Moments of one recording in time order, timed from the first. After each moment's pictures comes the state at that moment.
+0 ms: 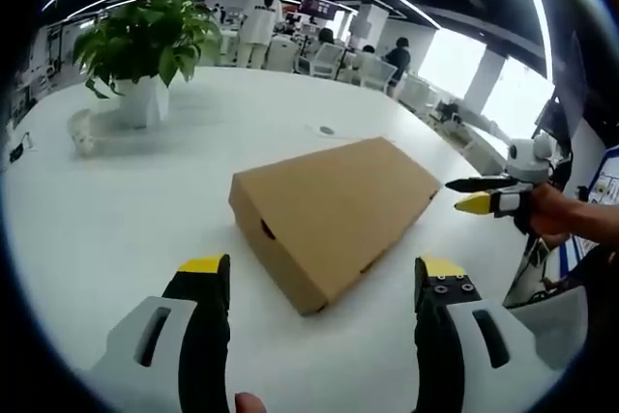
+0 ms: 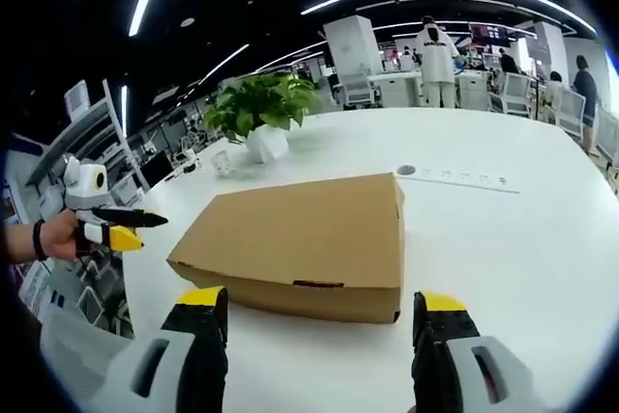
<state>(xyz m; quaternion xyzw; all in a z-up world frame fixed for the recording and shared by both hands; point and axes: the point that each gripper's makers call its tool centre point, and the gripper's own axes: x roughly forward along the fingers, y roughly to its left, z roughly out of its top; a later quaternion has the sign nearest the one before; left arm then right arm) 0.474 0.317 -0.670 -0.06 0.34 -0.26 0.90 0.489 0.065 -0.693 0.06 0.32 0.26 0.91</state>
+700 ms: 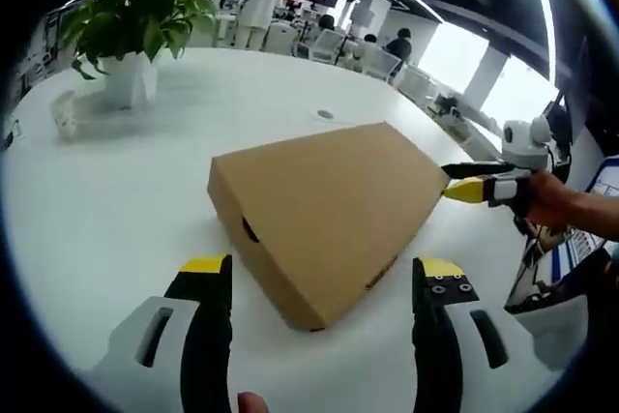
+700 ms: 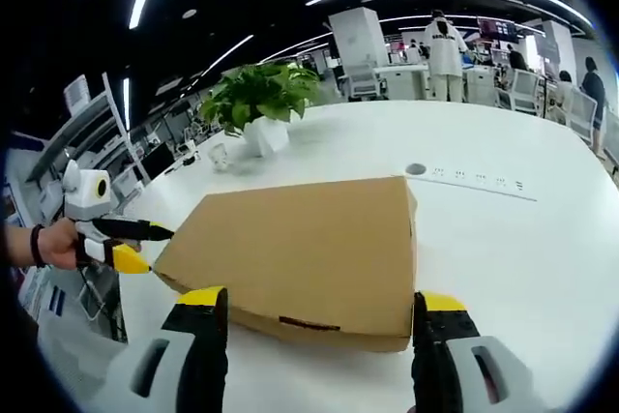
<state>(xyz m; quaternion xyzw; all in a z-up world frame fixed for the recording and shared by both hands) 0.490 0.291 -0.701 -0.08 0.37 -0.27 0.89 0.522 0.084 -0.706 0.05 0.34 0.27 0.90</state>
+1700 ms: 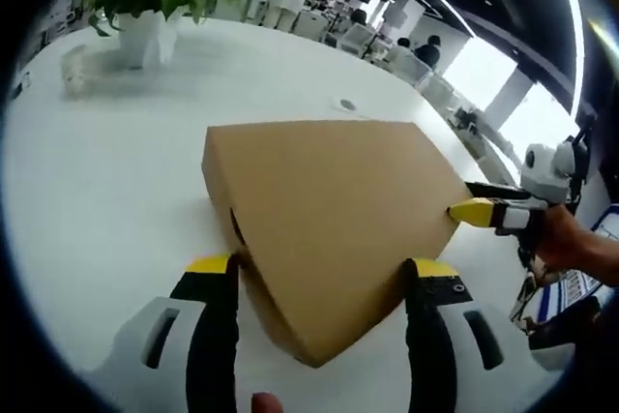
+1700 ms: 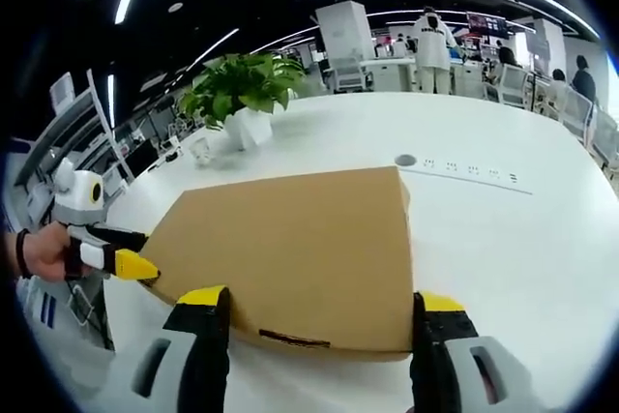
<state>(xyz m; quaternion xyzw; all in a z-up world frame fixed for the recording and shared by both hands) 0.504 0.281 -0.726 -0.14 0.41 -0.21 0.88 0.531 0.081 -0.719 0.04 0.35 0.23 0.91</state>
